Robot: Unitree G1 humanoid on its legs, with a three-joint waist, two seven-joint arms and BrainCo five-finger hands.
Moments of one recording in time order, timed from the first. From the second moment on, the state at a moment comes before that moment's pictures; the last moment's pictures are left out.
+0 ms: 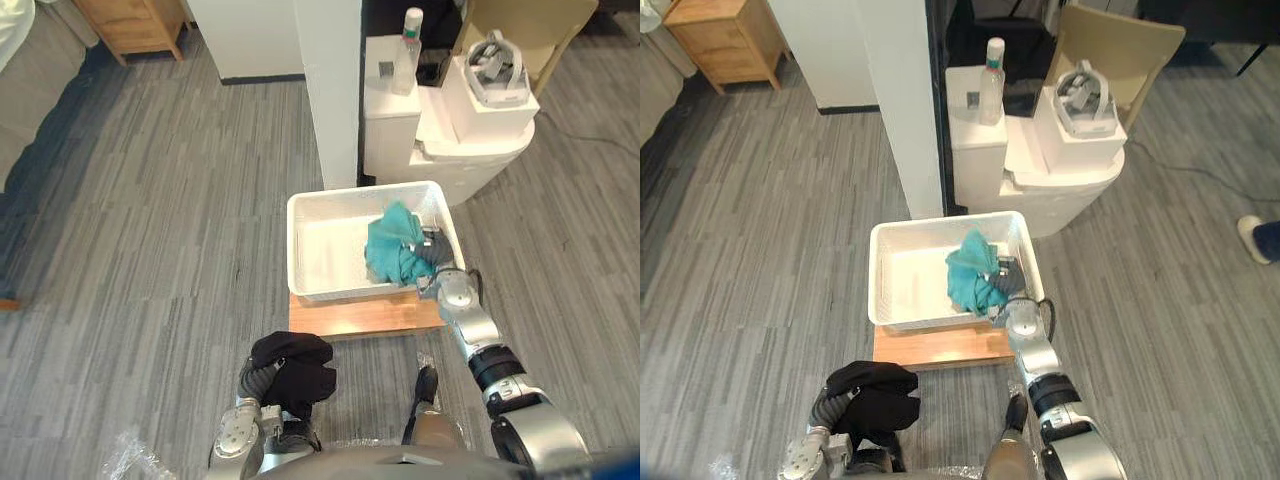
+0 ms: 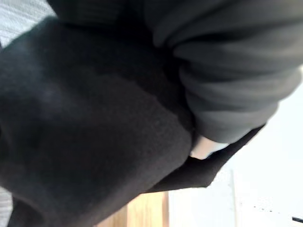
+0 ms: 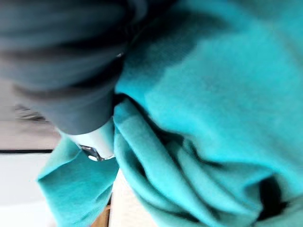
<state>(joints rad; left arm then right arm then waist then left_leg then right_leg) 0.32 0.07 -0.04 0.36 -0.18 -0.09 0.09 -0.35 -0.12 0.13 0.59 0.05 -0.03 -0.20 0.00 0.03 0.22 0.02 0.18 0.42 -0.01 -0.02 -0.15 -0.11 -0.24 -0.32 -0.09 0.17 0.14</state>
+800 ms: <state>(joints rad) 0.25 0.08 -0.03 0.32 -0.19 -0.10 0.12 -0.44 -0.10 0.09 0.66 -0.02 -0.03 -0.23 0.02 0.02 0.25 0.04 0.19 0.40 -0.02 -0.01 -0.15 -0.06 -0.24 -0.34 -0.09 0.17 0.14</state>
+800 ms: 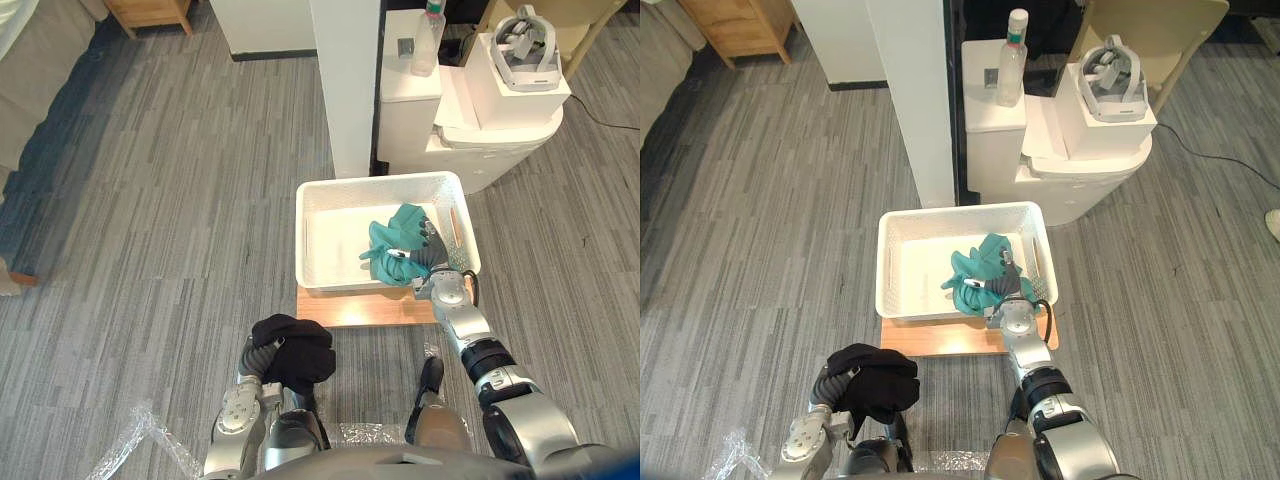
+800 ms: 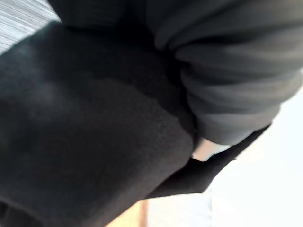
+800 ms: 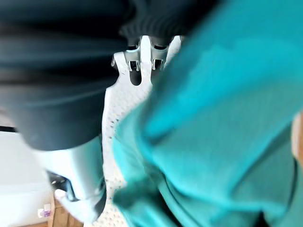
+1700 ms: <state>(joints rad) 0.13 0.10 0.17 0.21 -0.17 -0.09 0.23 -0.02 -0.12 -0.30 0.75 0.12 -0.03 -0.26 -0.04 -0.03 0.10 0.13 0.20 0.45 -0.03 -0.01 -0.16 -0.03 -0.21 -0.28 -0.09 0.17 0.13</state>
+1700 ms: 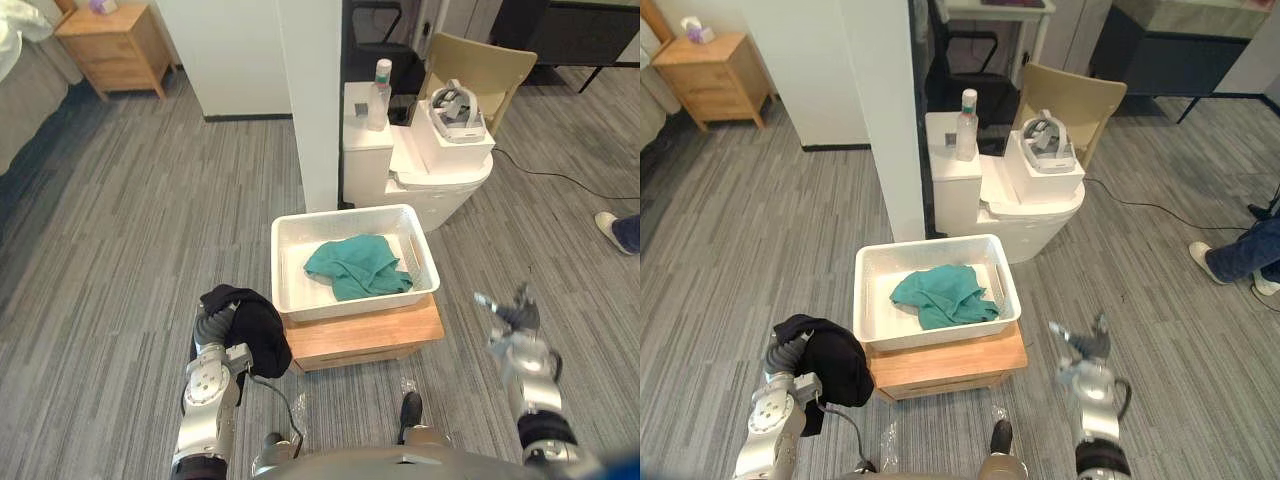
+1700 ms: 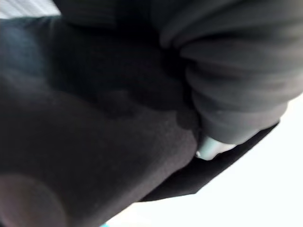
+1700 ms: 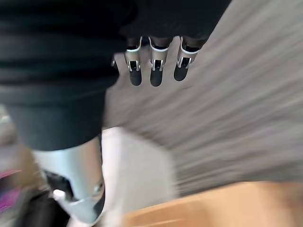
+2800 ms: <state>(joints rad) -0.37 0.23 0.14 0.08 -0.15 -0.17 0.31 0.24 -0.03 -0.42 1.11 -0.02 0.05 -0.12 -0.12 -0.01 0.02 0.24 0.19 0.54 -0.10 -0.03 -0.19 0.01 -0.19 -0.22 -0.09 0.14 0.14</state>
